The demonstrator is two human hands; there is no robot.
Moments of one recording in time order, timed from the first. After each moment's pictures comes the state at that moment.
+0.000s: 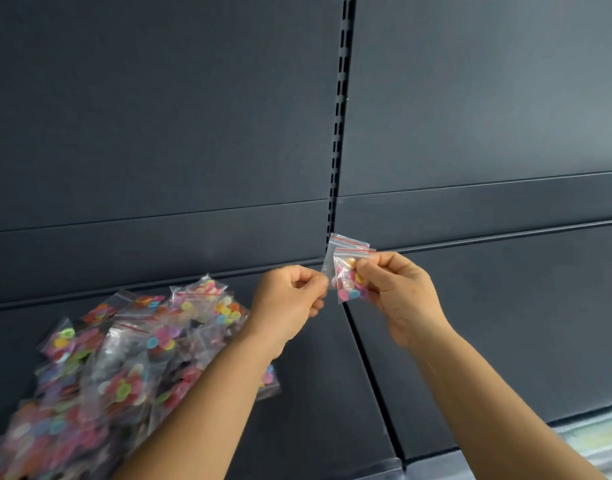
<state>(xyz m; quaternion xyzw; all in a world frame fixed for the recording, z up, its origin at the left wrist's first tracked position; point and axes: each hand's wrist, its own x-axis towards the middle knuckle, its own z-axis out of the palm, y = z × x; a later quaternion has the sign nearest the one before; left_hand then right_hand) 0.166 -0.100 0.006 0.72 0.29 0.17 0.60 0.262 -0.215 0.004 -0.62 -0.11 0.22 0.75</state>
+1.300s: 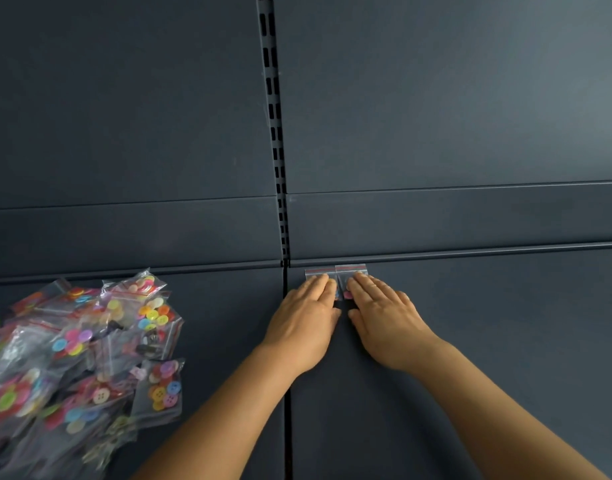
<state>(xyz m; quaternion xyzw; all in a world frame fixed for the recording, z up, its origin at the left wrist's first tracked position) 0.278 -0.158 -0.055 0.97 0.19 0.01 0.13 0.378 -0.271 -0.048 -0.87 -0.48 0.12 0.05</state>
